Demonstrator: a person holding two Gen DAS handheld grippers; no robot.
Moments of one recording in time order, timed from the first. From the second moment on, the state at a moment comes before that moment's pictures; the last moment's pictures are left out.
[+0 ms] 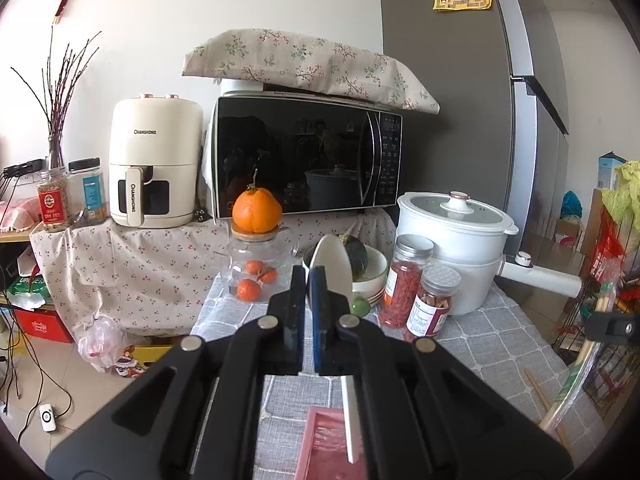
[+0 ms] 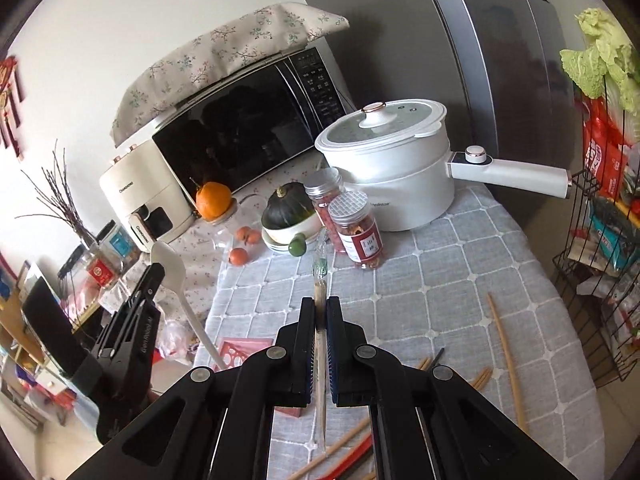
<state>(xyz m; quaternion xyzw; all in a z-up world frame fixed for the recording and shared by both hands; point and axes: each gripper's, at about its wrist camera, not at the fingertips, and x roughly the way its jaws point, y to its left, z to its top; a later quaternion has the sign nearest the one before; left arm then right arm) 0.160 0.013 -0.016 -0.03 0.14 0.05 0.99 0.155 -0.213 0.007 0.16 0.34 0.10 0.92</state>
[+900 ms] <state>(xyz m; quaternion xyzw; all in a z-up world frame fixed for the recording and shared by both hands) 0.116 0.047 -0.024 -0.05 0.38 0.05 0.92 0.140 -0.173 0.060 0.17 0.21 0.17 0.95</state>
